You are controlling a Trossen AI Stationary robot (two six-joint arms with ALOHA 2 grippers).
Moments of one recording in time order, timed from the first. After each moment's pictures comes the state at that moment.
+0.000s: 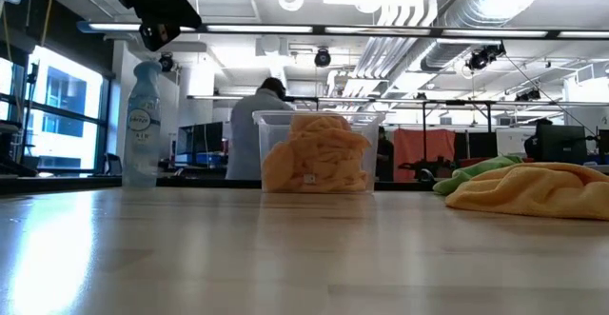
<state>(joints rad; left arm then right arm) -0.01 0.94 0.78 -0.44 0.04 -0.39 0.89 1.52 0.92 -0.90 -0.31 2.24</state>
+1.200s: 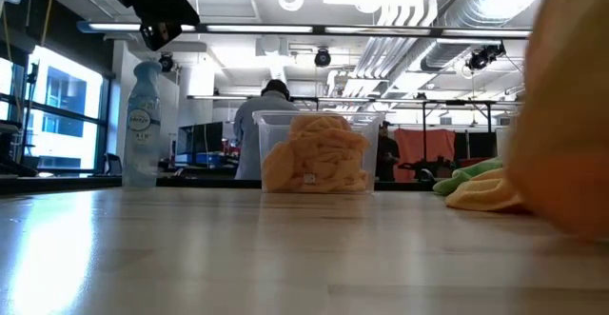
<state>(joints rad) -0.01 0.94 0.78 -0.44 0.07 -0.36 0.89 1.52 1.58 -1.52 0.55 2.09</state>
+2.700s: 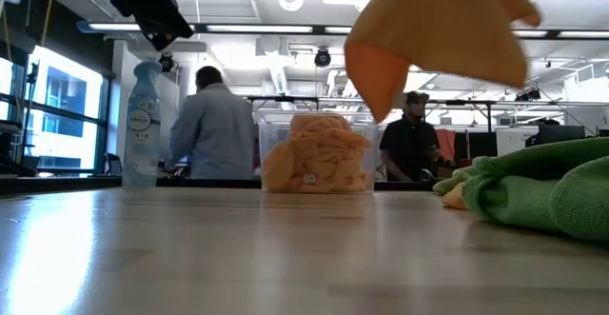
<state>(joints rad) 0.01 0.94 0.78 -0.51 0.07 -0.15 0.60 1.52 1.59 -1.48 1.51 1.82</state>
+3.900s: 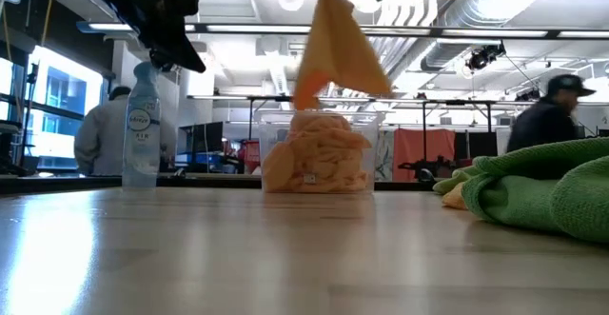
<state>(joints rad) 0.40 0.94 0.78 -0.53 0.08 -0.03 -0.47 1.51 1.59 -0.13 0.10 0.10</state>
